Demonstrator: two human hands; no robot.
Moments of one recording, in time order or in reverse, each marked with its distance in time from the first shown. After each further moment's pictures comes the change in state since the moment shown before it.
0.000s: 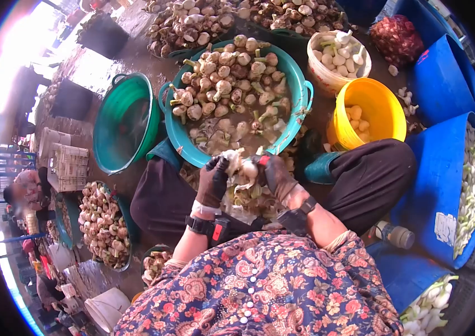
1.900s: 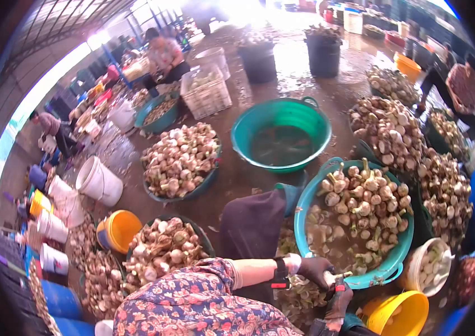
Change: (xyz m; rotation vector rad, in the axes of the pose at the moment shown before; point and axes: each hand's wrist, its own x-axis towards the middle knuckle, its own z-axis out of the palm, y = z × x) left_hand 0.028 0.003 0.003 0.777 -0.459 0.084; right_hand 0.025 -0.004 -0.026 -0.329 -0.013 0.018
